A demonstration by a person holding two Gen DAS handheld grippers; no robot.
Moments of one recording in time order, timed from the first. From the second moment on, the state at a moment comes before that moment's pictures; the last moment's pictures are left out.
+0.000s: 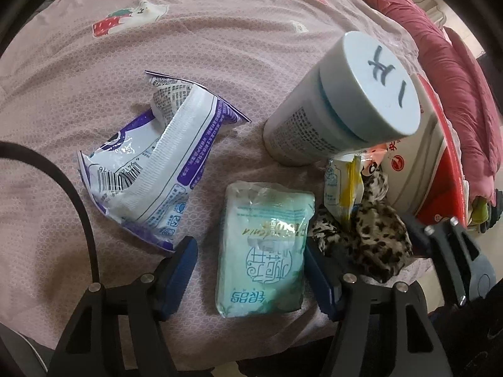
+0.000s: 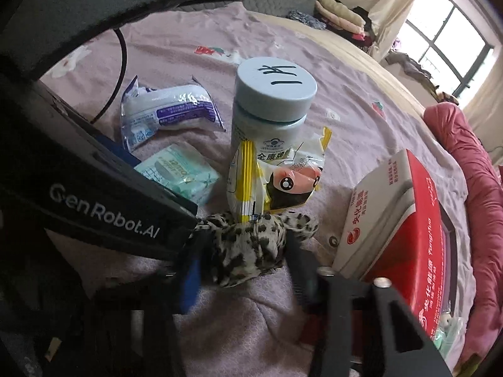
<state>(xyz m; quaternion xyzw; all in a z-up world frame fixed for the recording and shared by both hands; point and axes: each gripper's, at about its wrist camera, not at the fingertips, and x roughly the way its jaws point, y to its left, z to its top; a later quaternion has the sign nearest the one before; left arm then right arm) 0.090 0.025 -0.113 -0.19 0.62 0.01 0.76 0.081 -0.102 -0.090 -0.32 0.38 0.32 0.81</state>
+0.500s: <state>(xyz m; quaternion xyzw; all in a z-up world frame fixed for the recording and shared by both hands) 0.076 0.024 -0.100 -0.20 0.61 -0.01 0.76 0.064 -0.158 -0.023 -0.24 0.35 0.30 0.85</state>
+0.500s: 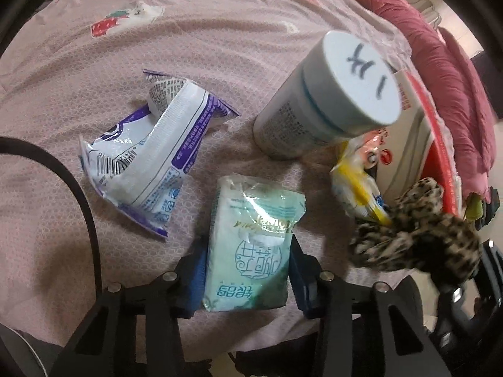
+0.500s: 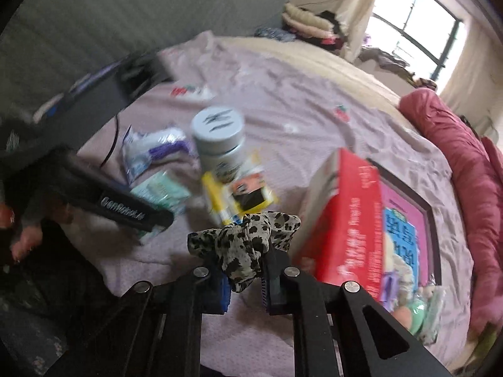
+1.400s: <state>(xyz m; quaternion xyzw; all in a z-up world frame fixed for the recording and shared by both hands) 0.050 -0.038 0.041 -0.12 0.51 -0.03 0.85 0.036 -0.228 0.082 -0.14 0.24 0.26 0.92</state>
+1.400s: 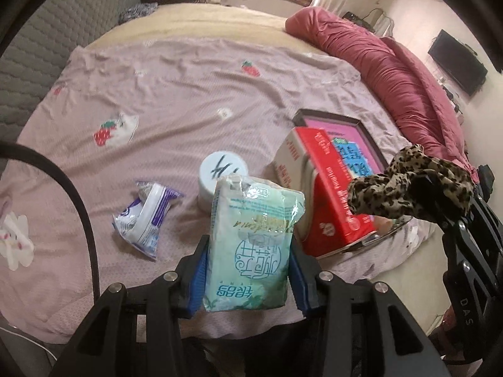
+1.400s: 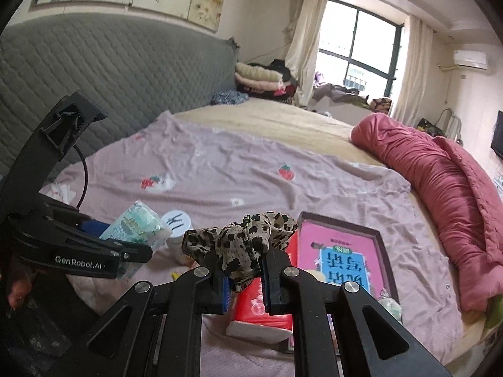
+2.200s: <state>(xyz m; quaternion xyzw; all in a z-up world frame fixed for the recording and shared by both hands) 0.052 -0.115 0.100 -0.04 0.47 -0.06 0.88 0.031 -0.318 0.123 -0.08 0.20 0.20 0.96</state>
